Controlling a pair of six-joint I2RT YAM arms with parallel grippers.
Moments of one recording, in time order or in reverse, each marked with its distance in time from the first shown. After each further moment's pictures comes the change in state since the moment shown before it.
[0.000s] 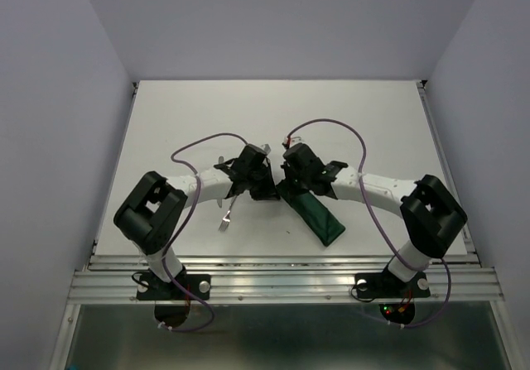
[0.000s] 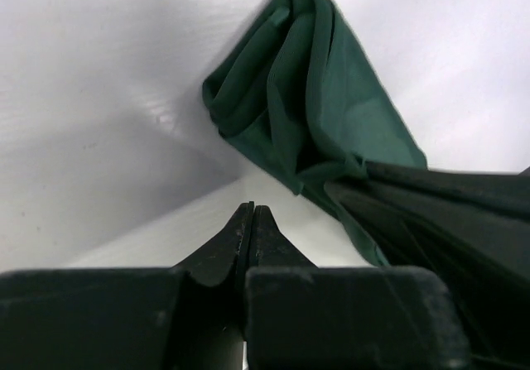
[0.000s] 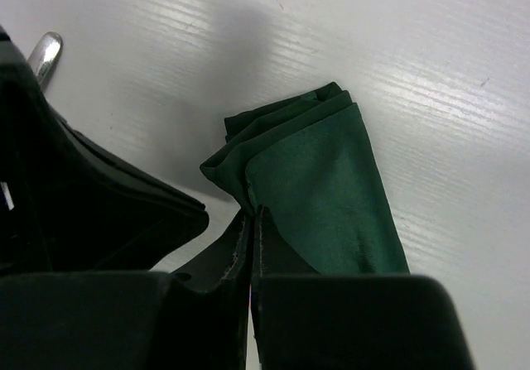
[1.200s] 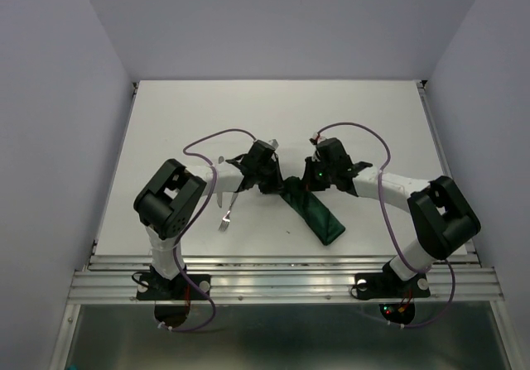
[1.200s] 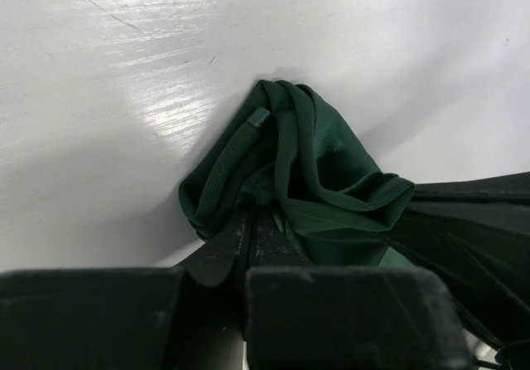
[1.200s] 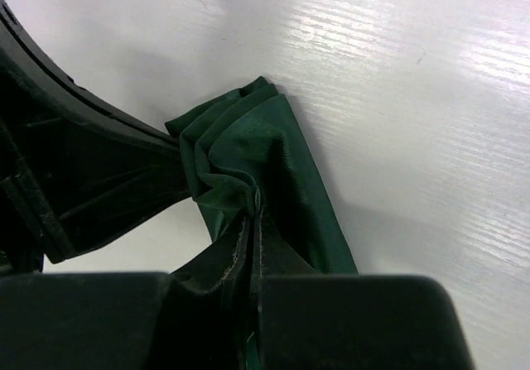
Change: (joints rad) left arm -0.005 0.177 0.104 0.124 -0.002 -0.007; right arm -0.238 -0.066 -0.187 0.171 -0.344 0.041
